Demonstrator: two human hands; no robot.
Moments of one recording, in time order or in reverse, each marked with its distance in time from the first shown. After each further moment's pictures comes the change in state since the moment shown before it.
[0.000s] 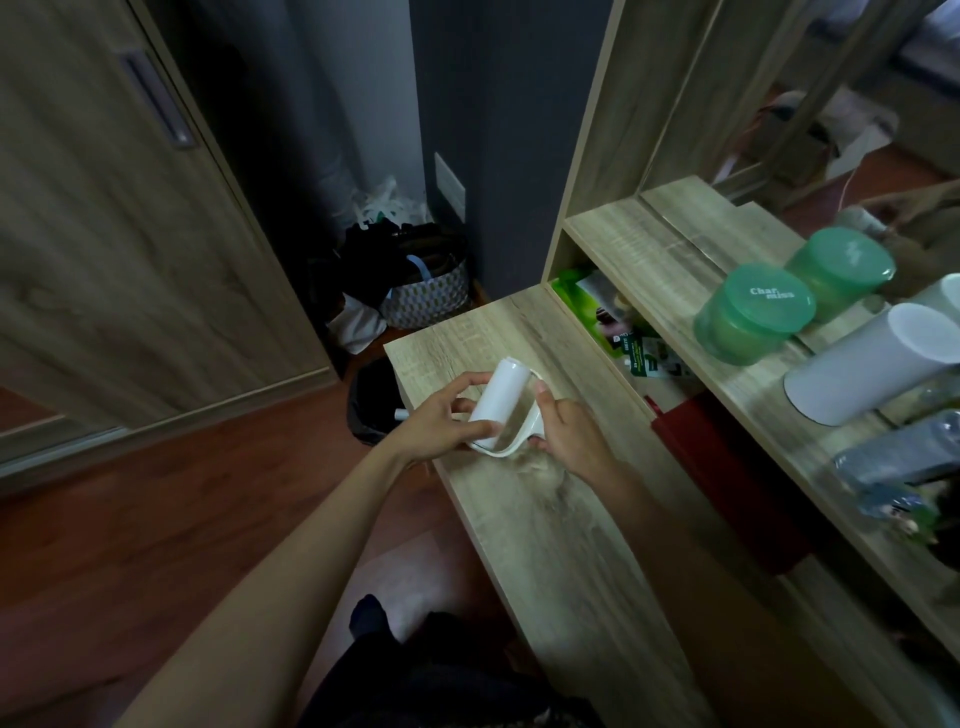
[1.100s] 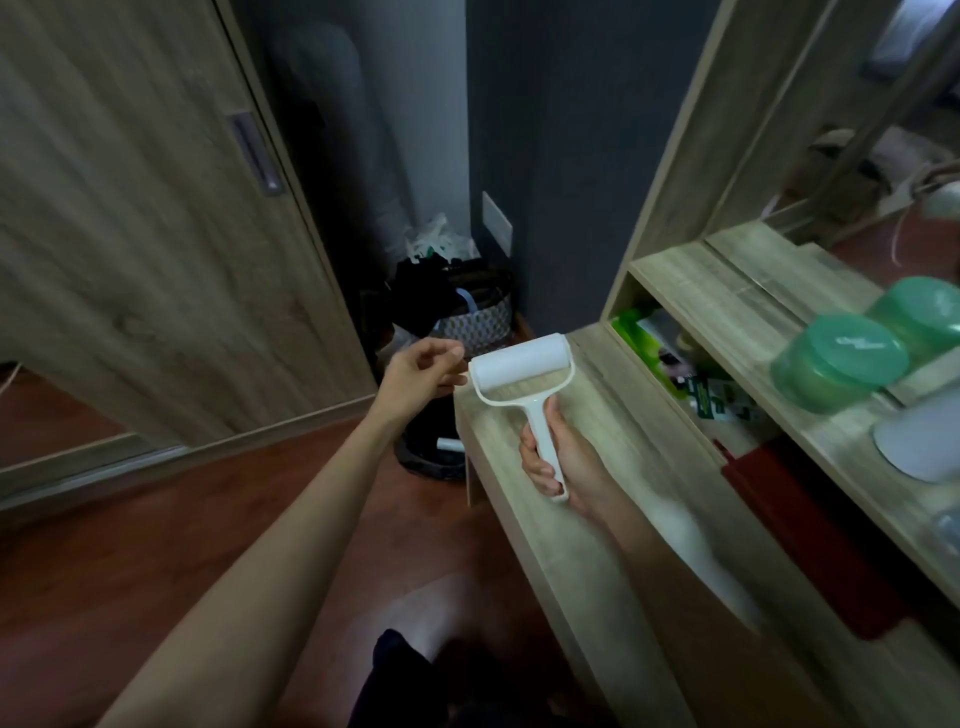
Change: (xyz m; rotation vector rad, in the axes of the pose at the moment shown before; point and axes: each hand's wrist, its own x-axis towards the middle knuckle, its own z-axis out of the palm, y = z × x) left_hand 0.000 0.019 -0.114 -0.228 0.476 0.099; right_hand -0.001 -0.077 0.053 0.939 -0.404 0.047
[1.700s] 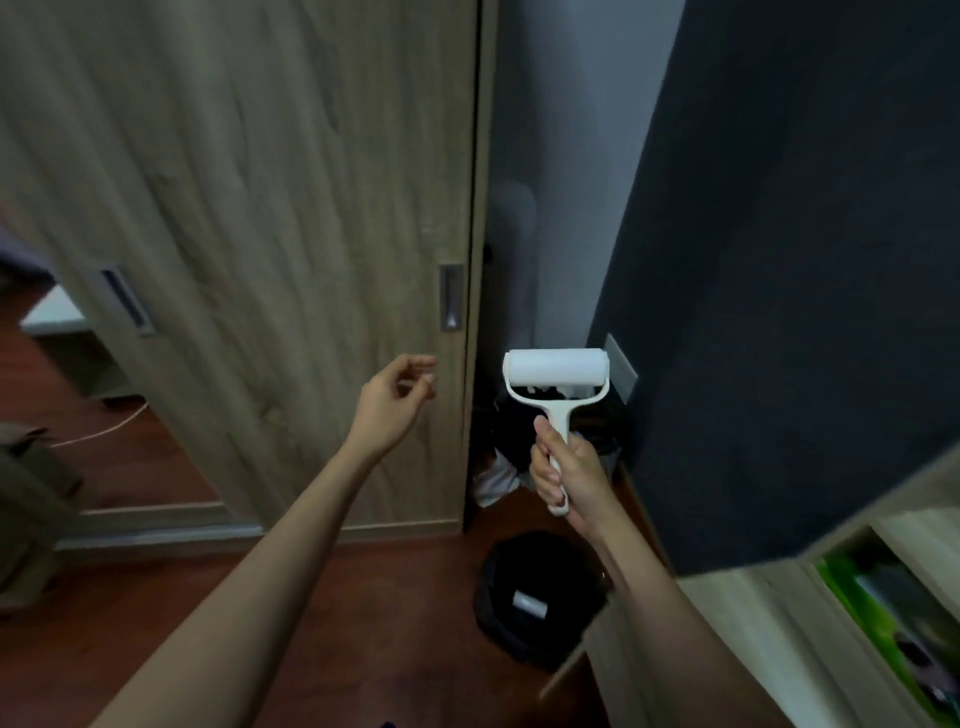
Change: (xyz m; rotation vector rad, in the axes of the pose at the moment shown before) left_hand 0.137 0.064 -0.281 0.237 0.359 0.363; right_hand 0.226 -0.104 0.204 -0.170 -0.089 -0.243
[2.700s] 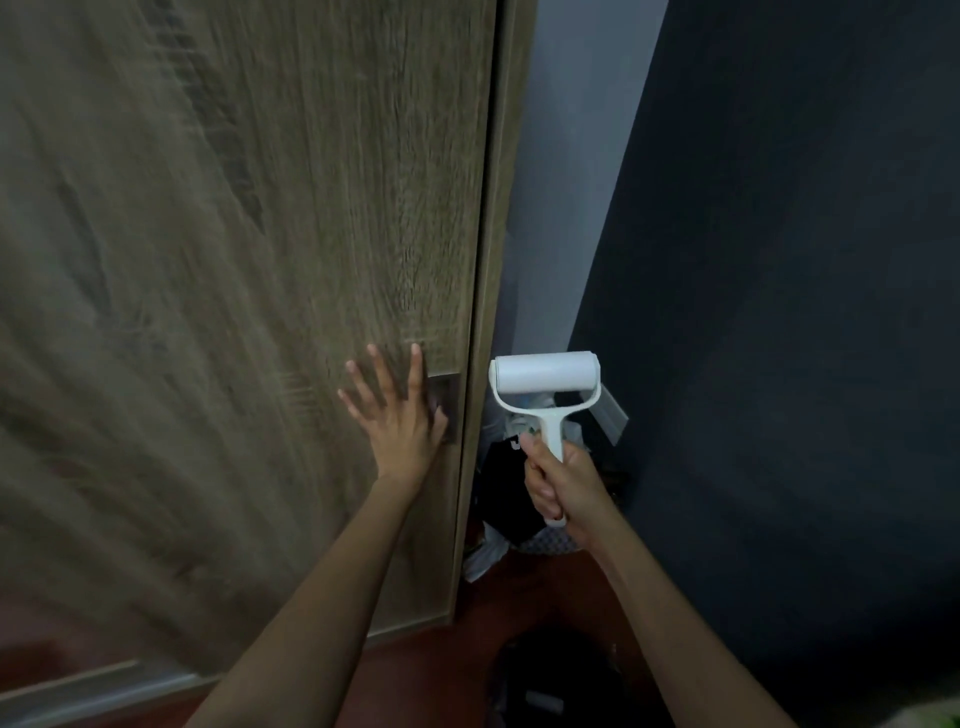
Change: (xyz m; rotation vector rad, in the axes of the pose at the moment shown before) left_hand 0.257 -0.101 0.054 0.855 0.296 0.269; right_hand 0.229 -0.047 0.030 -0.125 0.092 -0.042
